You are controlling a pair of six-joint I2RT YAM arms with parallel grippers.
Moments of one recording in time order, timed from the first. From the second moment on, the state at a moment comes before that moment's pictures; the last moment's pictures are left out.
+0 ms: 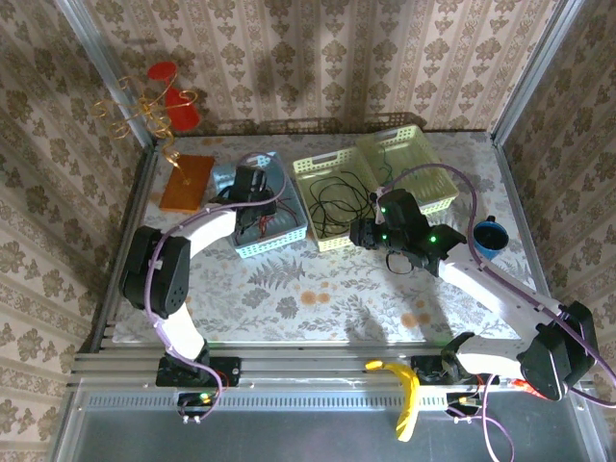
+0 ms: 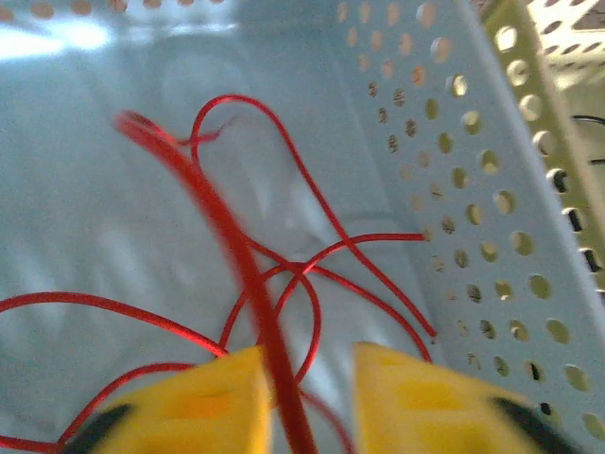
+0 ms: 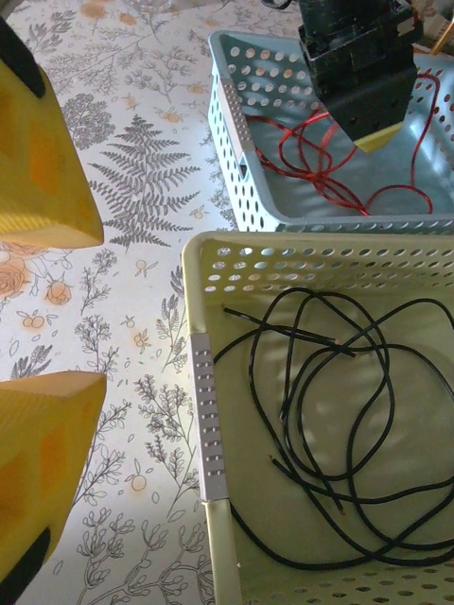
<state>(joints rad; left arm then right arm) -0.42 1.74 1.11 -0.18 -0.05 -0.46 0.56 1.21 0.95 -0.48 -0.03 0.55</state>
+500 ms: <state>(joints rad) -0.54 1.41 0.88 0.09 -0.29 -0.34 0.33 1.10 0.85 -0.52 0.20 0.53</state>
